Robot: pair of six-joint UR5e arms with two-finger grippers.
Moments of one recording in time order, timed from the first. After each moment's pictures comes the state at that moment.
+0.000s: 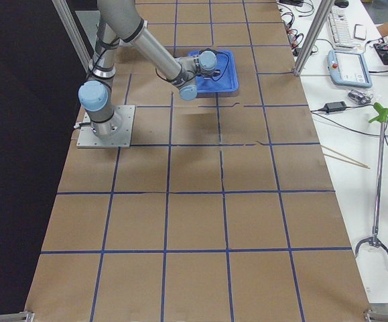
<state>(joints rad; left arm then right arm) -1.62 -1.50 -1.59 -1.46 1.55 -0.13 1.64 -1.13 2.10 -2.66 -0.94 -1.42</state>
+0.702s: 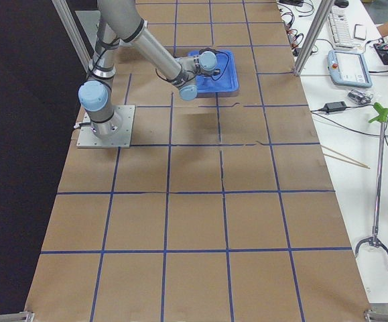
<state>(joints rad) -1.62 -1.49 -1.60 -1.46 1.55 -0.13 1.64 -1.13 2.10 -2.66 -0.92 -1.42</state>
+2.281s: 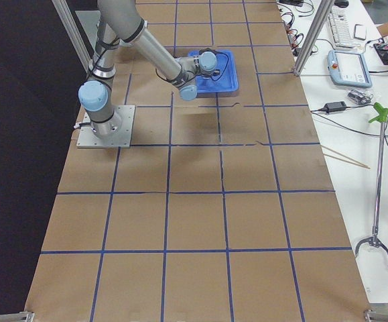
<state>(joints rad) -1.62 -1.47 -1.63 -1.46 1.55 -0.13 1.64 -1.13 2.10 -2.65 -0.92 -1.41</state>
